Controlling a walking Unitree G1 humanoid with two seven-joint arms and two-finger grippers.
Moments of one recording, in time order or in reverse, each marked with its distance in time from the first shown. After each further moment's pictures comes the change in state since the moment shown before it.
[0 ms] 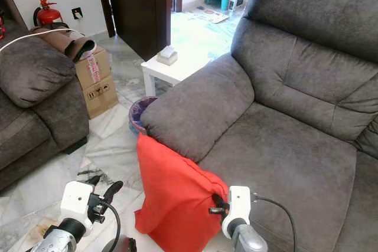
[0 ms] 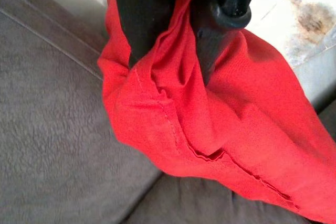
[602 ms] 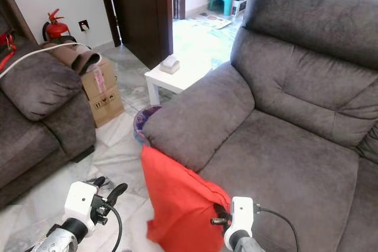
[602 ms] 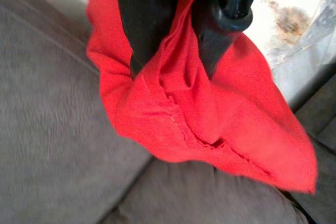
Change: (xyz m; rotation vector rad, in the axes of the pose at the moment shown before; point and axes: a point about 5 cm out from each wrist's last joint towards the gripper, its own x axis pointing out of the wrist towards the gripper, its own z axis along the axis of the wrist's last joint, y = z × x) left arm 0.004 -0.002 0.000 0.018 -0.006 -0.060; right arm -0.013 -0.005 -0.021 0.019 0.018 -0.010
